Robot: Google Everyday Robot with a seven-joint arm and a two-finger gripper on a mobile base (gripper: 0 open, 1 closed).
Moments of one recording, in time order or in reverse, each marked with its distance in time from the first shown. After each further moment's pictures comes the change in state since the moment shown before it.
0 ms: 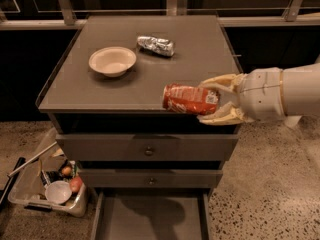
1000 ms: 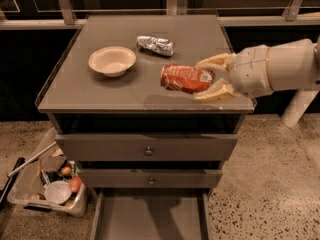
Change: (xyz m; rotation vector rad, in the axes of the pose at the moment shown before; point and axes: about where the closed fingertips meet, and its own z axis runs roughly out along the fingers) arm 0.012 -0.054 0.017 0.033 0.019 0.044
